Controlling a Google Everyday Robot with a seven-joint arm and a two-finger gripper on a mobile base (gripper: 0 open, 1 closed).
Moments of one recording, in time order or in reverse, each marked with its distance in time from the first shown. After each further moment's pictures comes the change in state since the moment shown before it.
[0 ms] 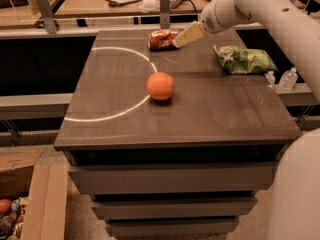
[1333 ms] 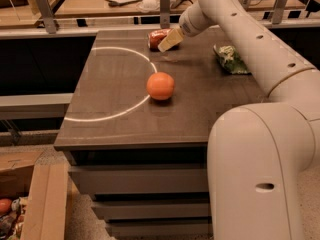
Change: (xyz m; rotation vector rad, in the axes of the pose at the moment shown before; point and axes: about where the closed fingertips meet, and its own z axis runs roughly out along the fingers) arm 0.000 0.001 0.091 -0.004 0.108 -0.022
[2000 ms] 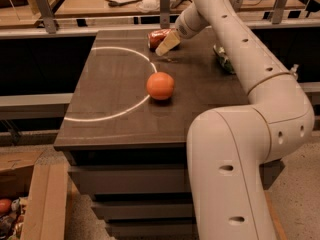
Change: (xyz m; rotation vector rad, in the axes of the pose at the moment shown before) arm 0.007 0.009 0.029 -0.084 0.054 -0.017
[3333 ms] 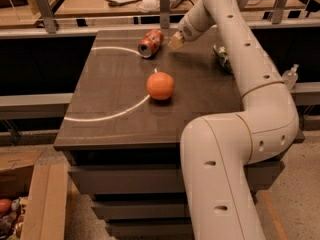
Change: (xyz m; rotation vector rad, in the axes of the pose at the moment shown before) arm 0.019 0.025 -0.014 -0.164 0.059 -0.002
